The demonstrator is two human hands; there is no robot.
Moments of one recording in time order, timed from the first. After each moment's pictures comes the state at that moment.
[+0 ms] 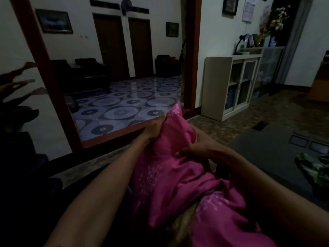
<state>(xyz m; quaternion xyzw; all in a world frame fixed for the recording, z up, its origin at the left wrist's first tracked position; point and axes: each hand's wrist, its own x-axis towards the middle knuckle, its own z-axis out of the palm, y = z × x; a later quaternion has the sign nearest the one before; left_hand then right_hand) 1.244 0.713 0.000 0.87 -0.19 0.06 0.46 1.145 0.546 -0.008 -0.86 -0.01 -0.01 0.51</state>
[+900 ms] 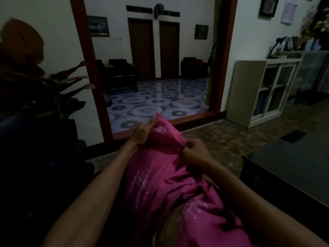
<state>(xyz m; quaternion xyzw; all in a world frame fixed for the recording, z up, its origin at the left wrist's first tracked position) 1.243 0.876 -0.033 0.82 -0.14 0.10 0.55 1.131 0.673 -0.041 -0.88 0.00 -0.08 0.47</state>
